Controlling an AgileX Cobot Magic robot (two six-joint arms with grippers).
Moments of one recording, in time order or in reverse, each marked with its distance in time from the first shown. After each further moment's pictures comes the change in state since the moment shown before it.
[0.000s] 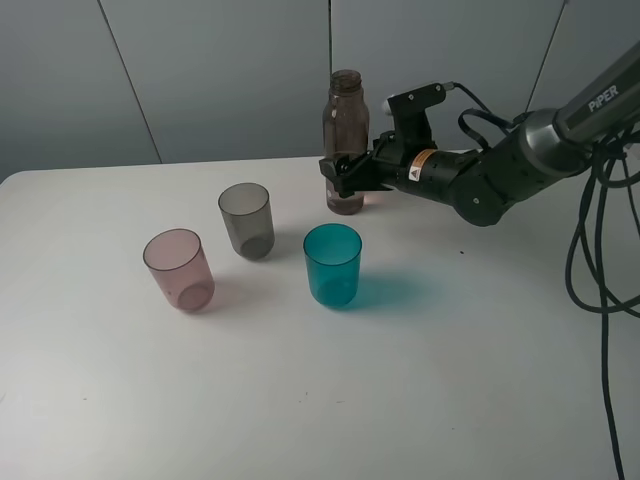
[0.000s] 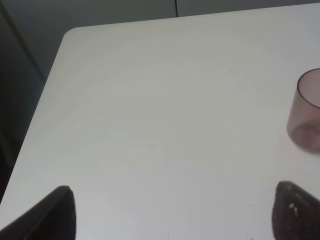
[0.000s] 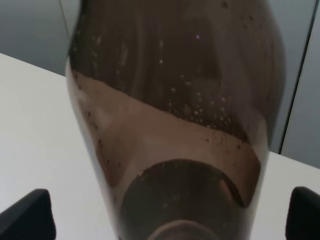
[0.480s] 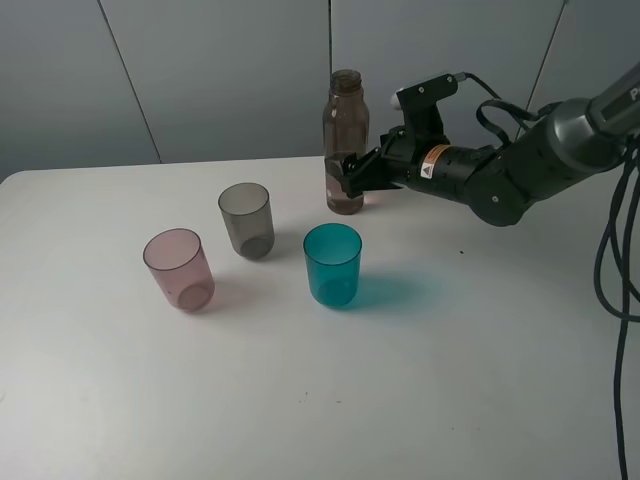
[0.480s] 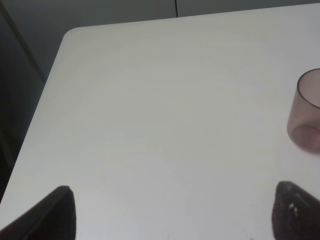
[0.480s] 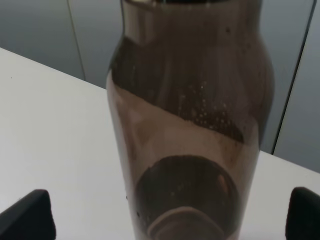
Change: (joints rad) left arm 0.000 0.000 0.000 0.000 0.000 0.000; right arm 0.000 -0.088 0.089 0.000 0.007 -0.034
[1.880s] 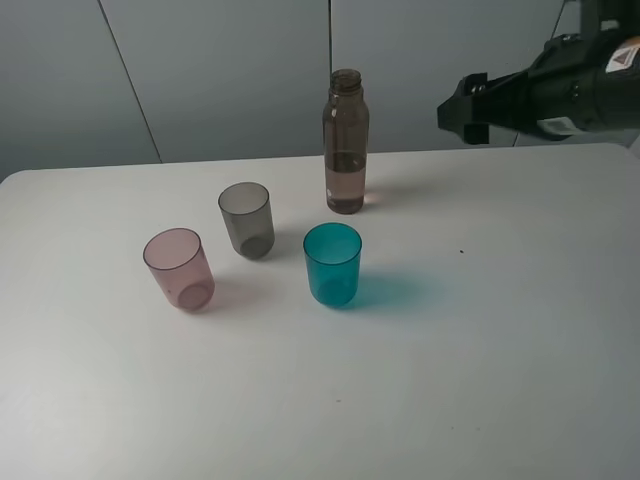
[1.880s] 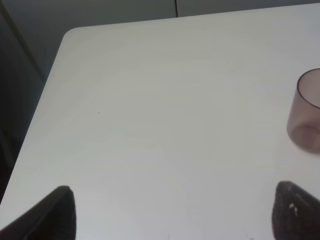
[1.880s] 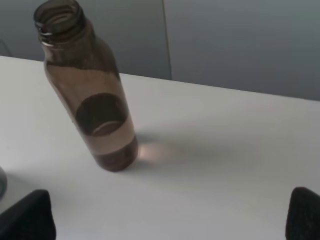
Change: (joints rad) left arm 0.000 0.000 0.000 0.000 0.000 0.000; right arm -0.029 -0.760 0.223 0.405 0.776 -0.190
